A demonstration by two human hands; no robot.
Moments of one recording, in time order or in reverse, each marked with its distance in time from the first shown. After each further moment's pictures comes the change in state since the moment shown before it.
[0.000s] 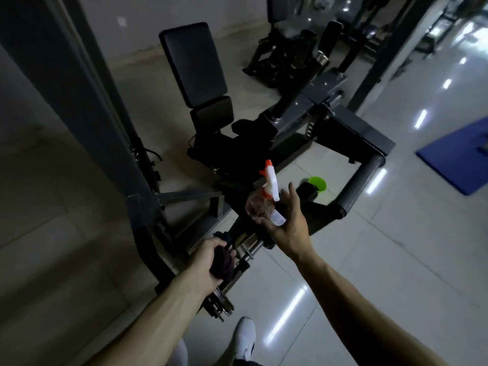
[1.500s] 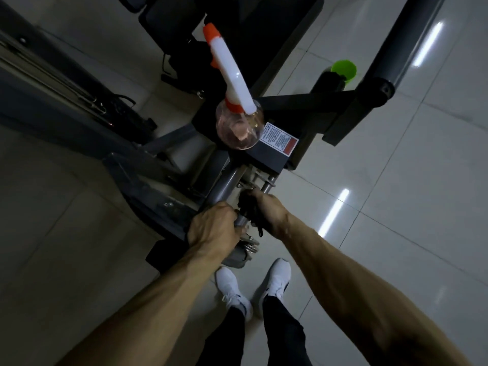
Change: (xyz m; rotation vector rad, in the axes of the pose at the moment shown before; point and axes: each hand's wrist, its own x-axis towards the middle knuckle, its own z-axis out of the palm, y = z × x) left_hand 0.116 -0.067 -0.026 2.206 0.231 0.676; right_hand -0.018 0.144 0.126 0.834 -0.260 0.864
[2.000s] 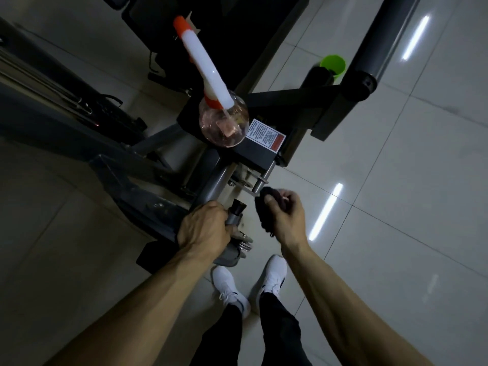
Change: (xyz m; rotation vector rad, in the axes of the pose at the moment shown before) left_hand -0.003 -0.002 0.001 0.051 -0.003 0.056; right_hand -0.040 0.036 -0.033 0.091 0.359 -0.333
